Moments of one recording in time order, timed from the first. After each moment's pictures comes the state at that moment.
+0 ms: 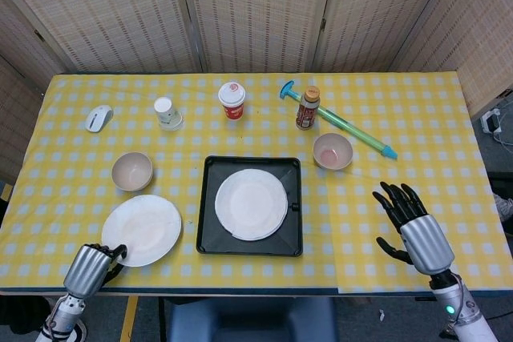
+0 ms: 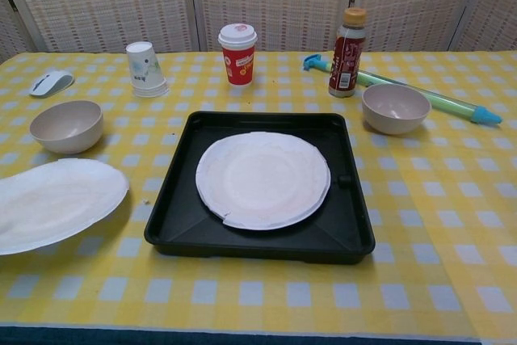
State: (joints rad) left arm -0.13 -1.96 0.12 -0.19 1.71 1.82 -0.43; right arm 0.19 -1.28 -0.02 -1.46 -1.75 1.55 0.06
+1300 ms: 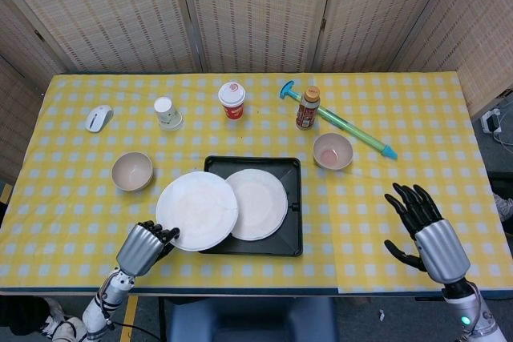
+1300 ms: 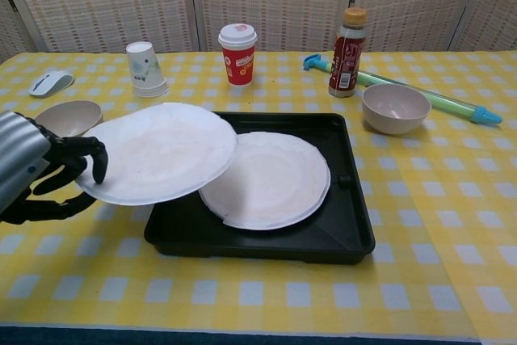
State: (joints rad) left arm -0.40 -1.98 0.10 -0.55 1.79 1.81 -0.11; right arm 0.16 -1.24 -0.02 -1.48 -1.80 1.65 0.12
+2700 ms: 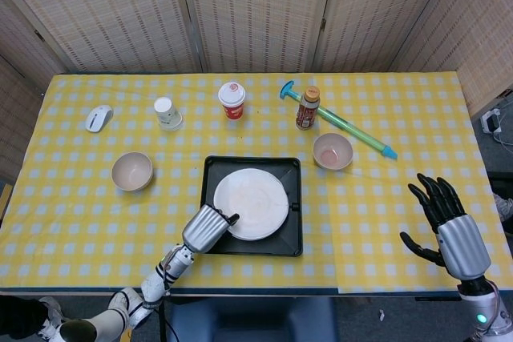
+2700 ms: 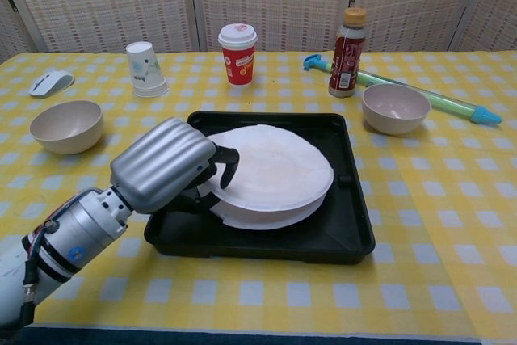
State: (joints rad) left arm -0.65 -2.16 0.02 -0.50 1.74 1.47 -0.02; right arm 0.13 -1.20 0.02 -1.49 -1.75 1.68 0.19
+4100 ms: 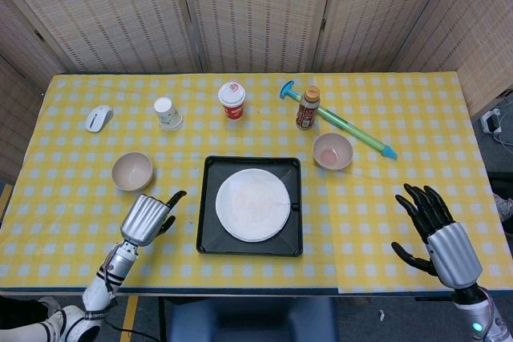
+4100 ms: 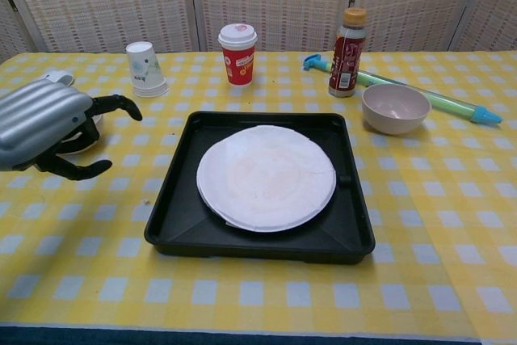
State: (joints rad) left arm -0.51 -1.61 -0.01 -1.25 1.55 1.36 0.29; right arm 0.12 -1.21 -0.01 -1.49 -1.82 1.70 0.18
